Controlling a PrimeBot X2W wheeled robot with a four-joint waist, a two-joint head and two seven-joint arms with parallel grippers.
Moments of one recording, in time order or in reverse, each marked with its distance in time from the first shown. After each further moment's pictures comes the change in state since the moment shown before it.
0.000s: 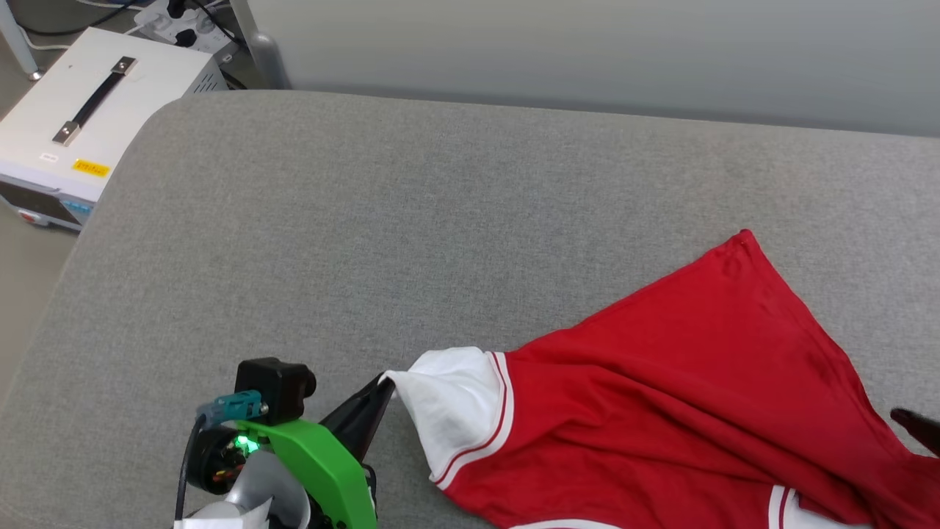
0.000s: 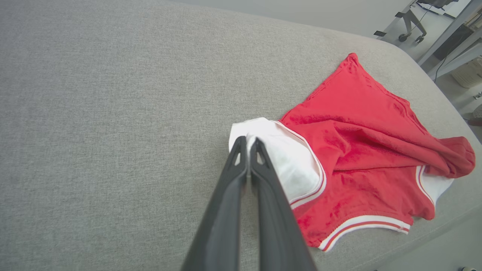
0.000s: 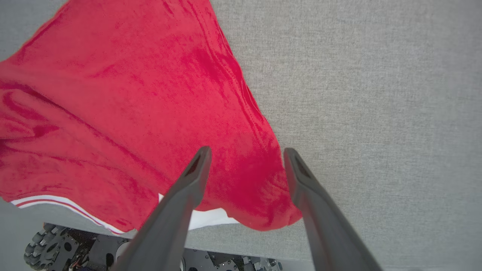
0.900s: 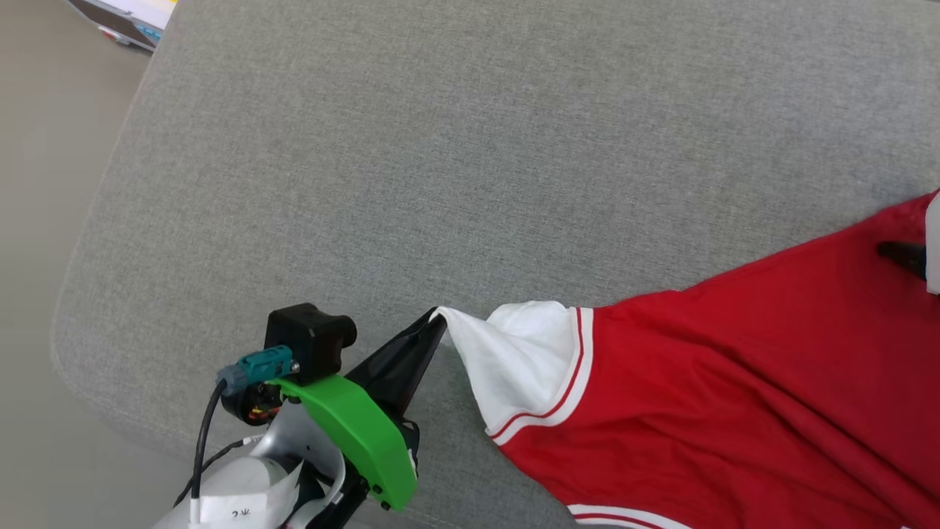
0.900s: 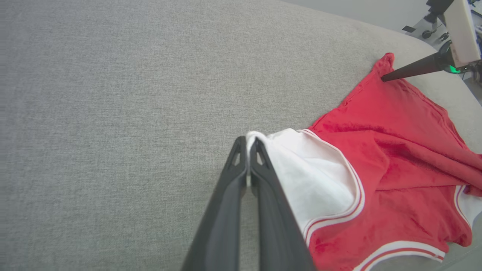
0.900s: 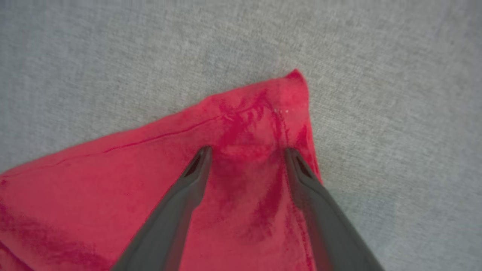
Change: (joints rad) left arm -0.138 -0.050 -0.031 -0.079 0.058 -0.044 -0.009; right arm -0.561 -0.052 0.221 0.303 -0.142 0.000 0.100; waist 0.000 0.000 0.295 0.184
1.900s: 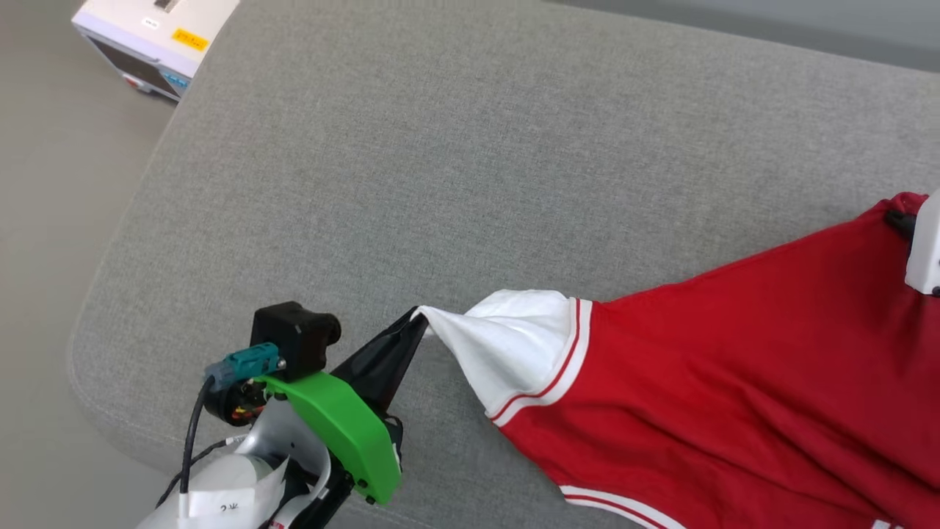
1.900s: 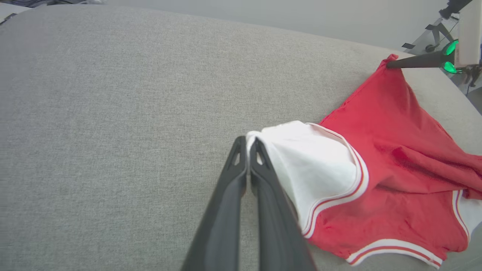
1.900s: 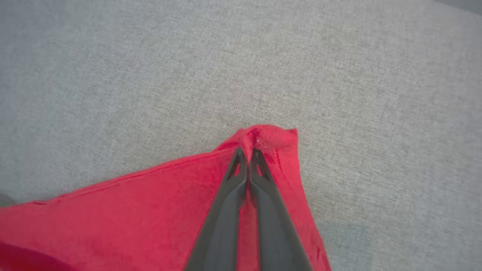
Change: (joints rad) left arm 0.000 0.020 0.007 0.022 -0.004 0.021 -0.002; right arm -0.006 -0.030 0.069 0.162 0.097 0.000 -0.404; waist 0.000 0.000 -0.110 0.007
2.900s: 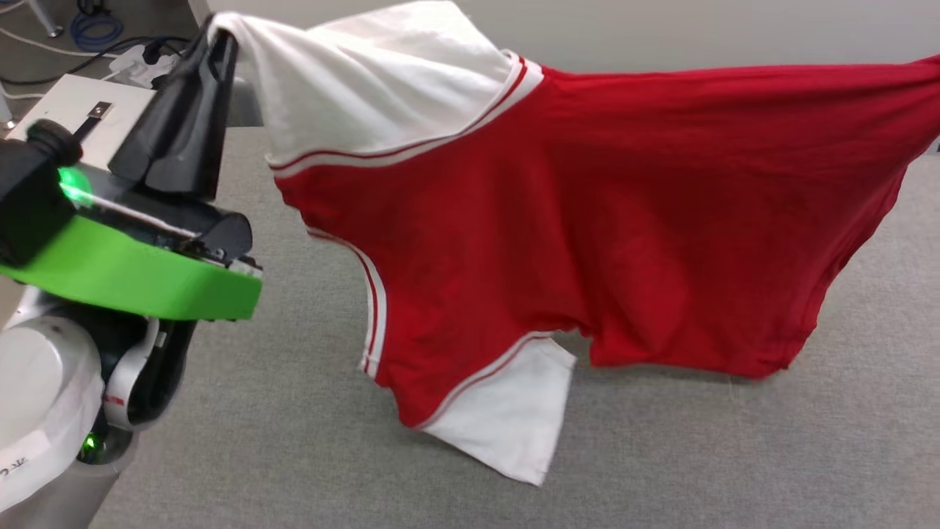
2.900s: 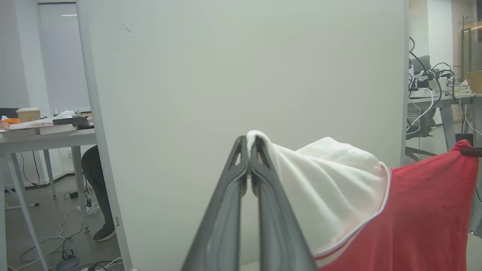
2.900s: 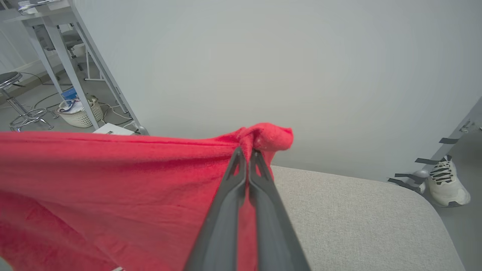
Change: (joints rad) left arm -0.248 0.128 0.278 -0.165 0.098 0.072 -0.124; right arm 0.037 0.052 -0.168 -0.467 0.120 0.000 -0.034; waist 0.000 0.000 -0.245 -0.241
